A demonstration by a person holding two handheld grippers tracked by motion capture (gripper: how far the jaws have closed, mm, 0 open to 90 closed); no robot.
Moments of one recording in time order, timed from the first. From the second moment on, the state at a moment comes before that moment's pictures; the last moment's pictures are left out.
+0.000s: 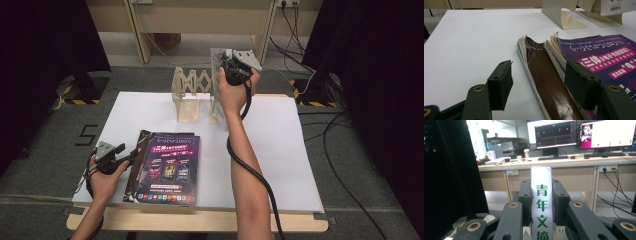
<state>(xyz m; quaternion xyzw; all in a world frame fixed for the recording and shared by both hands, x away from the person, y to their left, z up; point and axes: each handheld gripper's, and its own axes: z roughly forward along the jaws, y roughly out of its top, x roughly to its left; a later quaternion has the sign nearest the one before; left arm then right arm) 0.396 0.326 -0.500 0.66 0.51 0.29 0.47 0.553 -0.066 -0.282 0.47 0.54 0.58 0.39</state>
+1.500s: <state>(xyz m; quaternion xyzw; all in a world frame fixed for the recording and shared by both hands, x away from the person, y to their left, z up) 0.395 0.324 -0.499 0.66 0.50 0.30 0.47 0.466 -0.109 -0.360 0.43 0.55 0.57 0.43</state>
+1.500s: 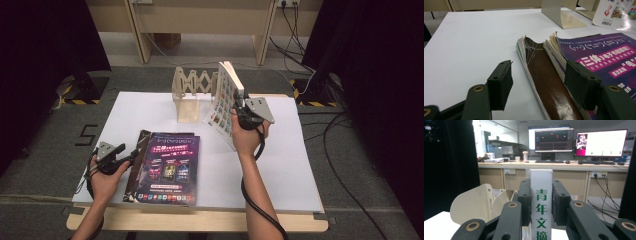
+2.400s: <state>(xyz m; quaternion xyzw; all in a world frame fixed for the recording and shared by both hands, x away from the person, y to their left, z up) 0.395 0.324 -0.499 0.66 0.51 0.30 0.47 0.476 -0.120 -0.347 0.46 0.57 0.55 0.39</state>
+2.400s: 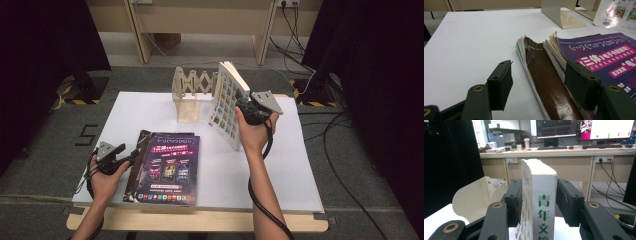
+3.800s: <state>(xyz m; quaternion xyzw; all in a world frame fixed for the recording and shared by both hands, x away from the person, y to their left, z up) 0.394 0.324 -0.499 0.66 0.51 0.30 0.47 0.495 -0.116 -0.333 0.47 0.60 0.52 0.39</state>
